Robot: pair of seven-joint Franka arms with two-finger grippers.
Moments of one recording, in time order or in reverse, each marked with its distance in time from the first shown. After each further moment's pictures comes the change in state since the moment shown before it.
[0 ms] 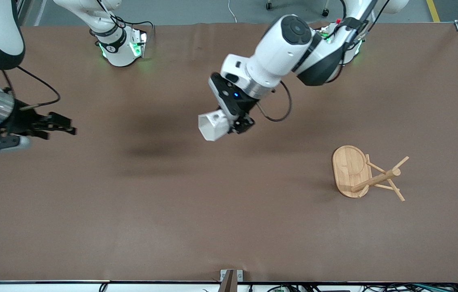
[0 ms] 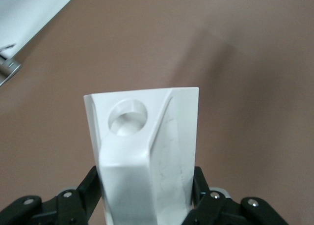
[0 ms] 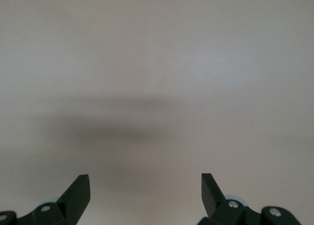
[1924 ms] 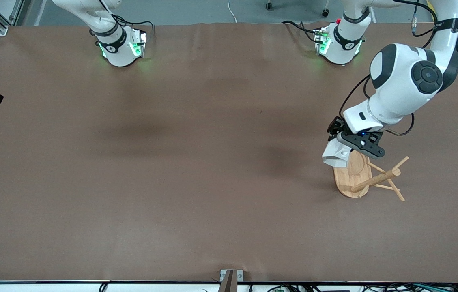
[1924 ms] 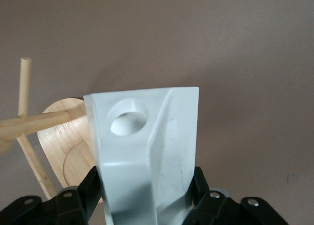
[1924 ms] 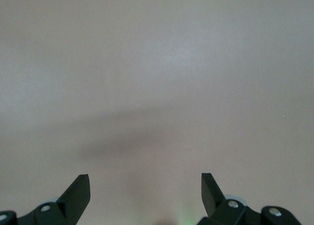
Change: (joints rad) left arm 0.335 -0.203 0.159 -0.371 0.042 -0.113 0.002; right arm 0.068 -0.054 -0.151 0.238 -0.070 -0.312 0.147
